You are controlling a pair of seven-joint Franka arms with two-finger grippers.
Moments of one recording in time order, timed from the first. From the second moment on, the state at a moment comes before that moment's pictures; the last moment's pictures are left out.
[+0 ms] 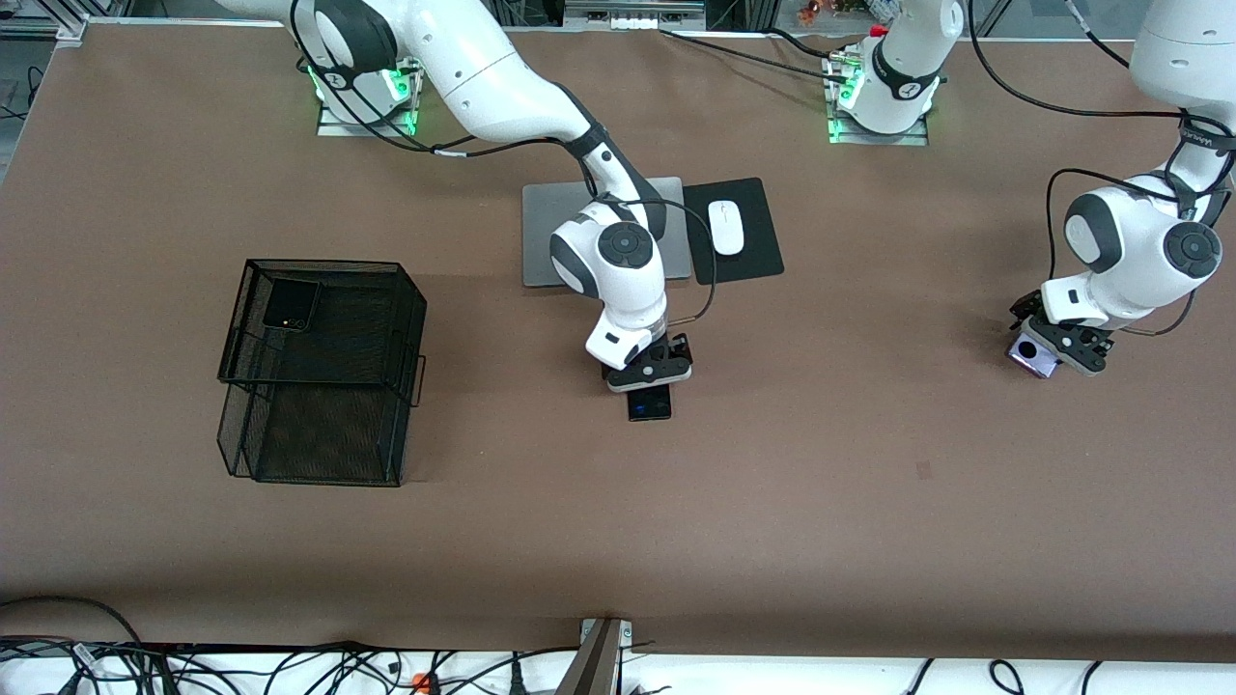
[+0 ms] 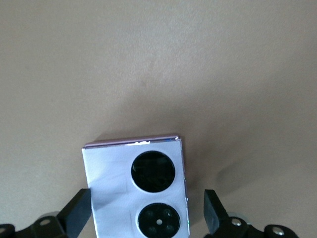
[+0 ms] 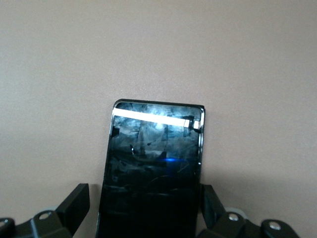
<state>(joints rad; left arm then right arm) 0.32 0.44 0.07 -2.24 0.05 2.72 1.07 0.94 1.08 -0.21 -1.15 0.10 2.48 0.62</state>
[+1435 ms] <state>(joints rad) 0.45 0.47 -0.07 -2.24 0.05 2.78 1.07 0.93 1.00 -0.28 -1.16 0.07 2.32 0.58</state>
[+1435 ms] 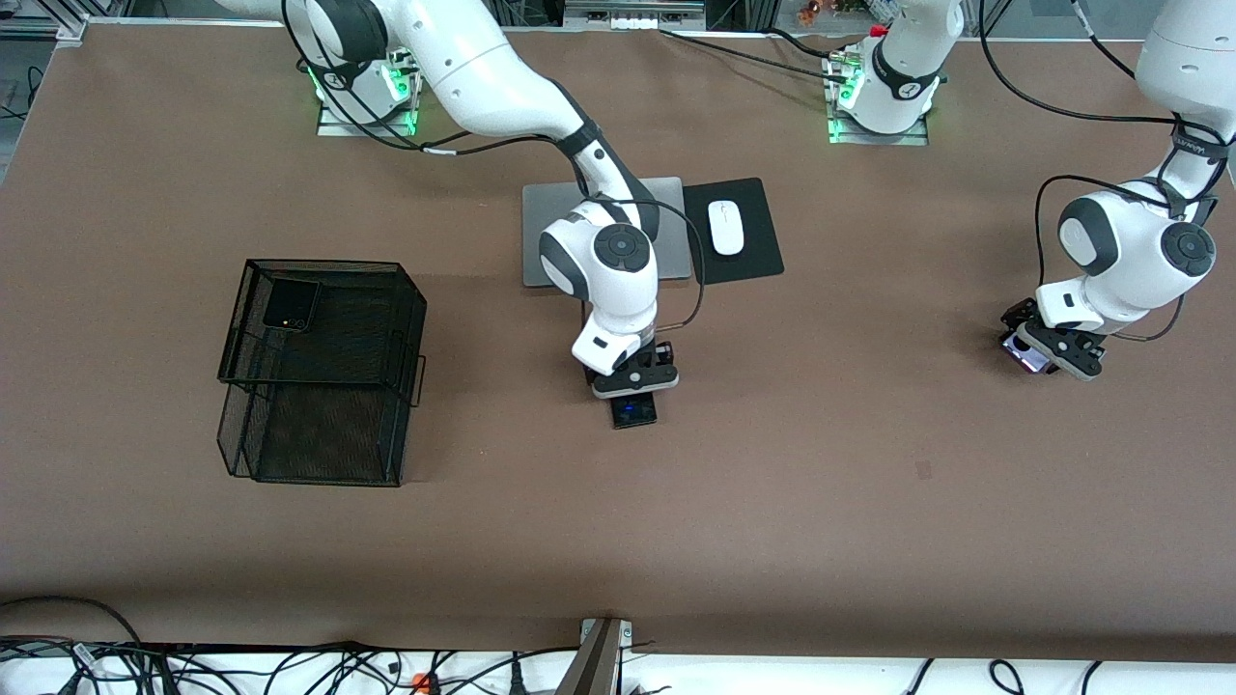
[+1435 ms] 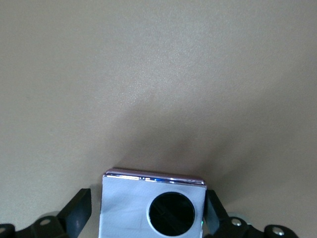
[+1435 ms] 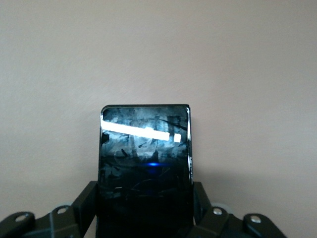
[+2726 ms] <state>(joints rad) 0.45 0.46 -0.08 -2.18 0.05 2.67 1.00 0.68 0.26 -0.54 -1.83 0.07 1.88 0.07</state>
